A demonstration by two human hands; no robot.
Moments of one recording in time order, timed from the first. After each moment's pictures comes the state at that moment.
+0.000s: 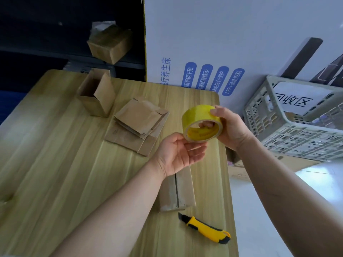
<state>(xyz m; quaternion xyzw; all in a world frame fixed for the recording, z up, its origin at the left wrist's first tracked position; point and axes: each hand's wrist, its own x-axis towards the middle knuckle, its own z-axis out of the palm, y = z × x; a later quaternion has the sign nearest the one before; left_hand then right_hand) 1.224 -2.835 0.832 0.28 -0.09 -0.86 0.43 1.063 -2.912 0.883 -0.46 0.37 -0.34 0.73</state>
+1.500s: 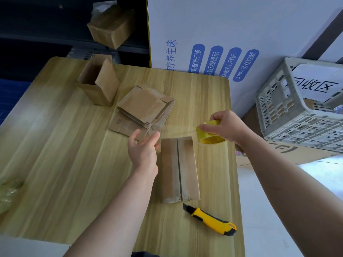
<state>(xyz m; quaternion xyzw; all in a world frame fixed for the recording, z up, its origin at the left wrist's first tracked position) 1.254 -2.807 0.805 0.65 -0.01 -0.44 0.63 1.054 -2.919 0.840 -0.72 0.59 -0.08 0.36</state>
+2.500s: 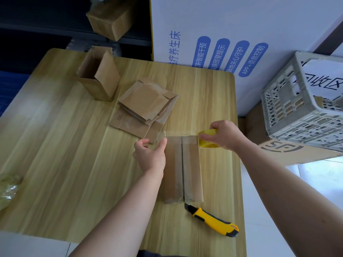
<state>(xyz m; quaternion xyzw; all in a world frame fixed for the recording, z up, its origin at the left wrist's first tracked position) 1.242 -2.810 0.770 0.79 -0.11 -0.37 0.47 1.057 -2.919 0.795 -0.73 0.60 0.00 0.32</state>
